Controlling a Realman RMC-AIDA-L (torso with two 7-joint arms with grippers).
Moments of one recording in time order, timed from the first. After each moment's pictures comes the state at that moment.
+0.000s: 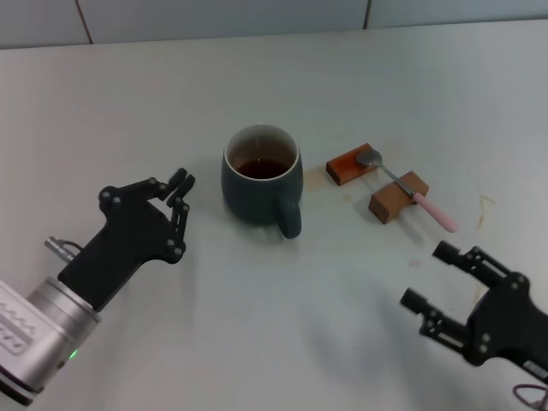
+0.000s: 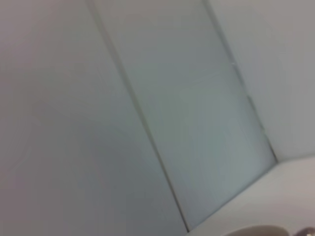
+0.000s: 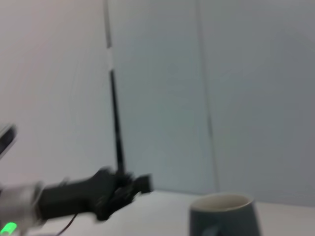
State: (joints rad) left arm -0.26 -2.07 -0.70 -0.35 2.77 1.28 0.15; right arm 0.25 2.02 -1.32 0.17 -0.93 -1.76 0.36
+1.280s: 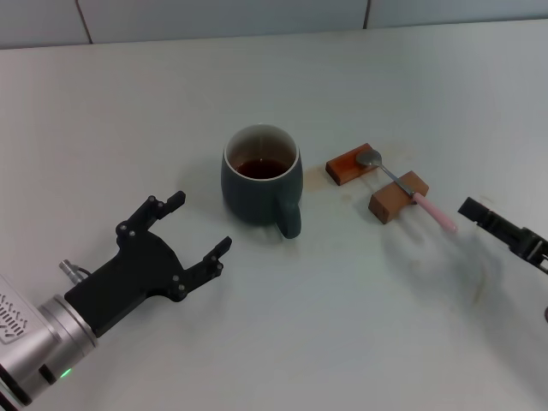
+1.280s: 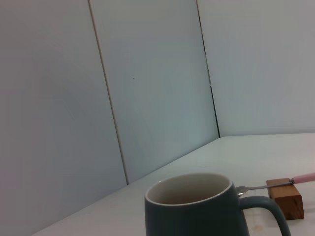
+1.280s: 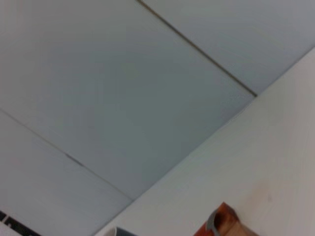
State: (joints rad) left arm -0.33 -2.06 -0.67 -0.20 2.89 1.28 -0.14; right arm 0.25 1.97 -1.12 -0.03 -1.01 -1.44 1.35
